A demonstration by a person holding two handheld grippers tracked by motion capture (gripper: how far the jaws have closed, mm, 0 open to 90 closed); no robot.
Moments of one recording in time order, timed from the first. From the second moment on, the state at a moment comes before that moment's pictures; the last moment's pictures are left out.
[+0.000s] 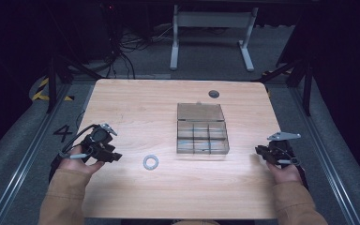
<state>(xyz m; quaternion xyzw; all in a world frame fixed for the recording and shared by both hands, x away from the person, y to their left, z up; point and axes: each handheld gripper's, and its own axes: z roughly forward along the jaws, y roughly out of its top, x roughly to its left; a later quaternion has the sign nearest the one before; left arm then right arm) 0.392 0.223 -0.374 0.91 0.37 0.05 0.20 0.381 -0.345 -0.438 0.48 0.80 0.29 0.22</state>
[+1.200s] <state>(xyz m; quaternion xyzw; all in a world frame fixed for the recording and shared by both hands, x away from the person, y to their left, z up) 0.379 0.169 -0.356 0.92 0.32 0.04 0.20 0.373 -0.350 -0.434 0.49 0.78 0.35 0.17</state>
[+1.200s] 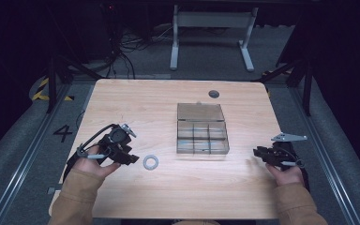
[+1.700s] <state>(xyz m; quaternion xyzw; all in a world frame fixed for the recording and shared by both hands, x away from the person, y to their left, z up) 0.379 0.140 -0.358 0.93 0.31 0.03 0.20 0.365 -0.349 -0.433 0.47 0.79 0.36 0.17</state>
